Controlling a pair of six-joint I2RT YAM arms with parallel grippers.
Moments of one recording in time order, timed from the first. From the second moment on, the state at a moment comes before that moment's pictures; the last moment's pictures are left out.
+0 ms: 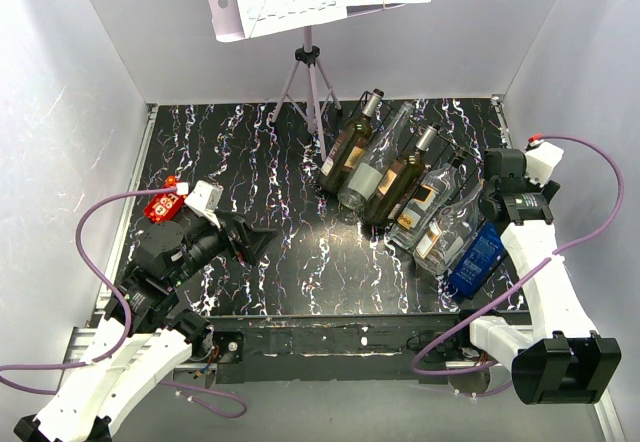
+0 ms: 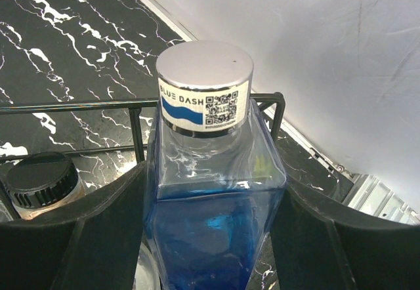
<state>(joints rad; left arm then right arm) -0.56 0.47 0.73 -0.42 0.16 -0.33 0.06 1.04 0.99 -0.74 0.78 0.44</state>
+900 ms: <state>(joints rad) -0.56 0.50 0.73 -0.42 0.17 -0.33 0.08 0.84 1.06 -0.85 0.71 0.42</state>
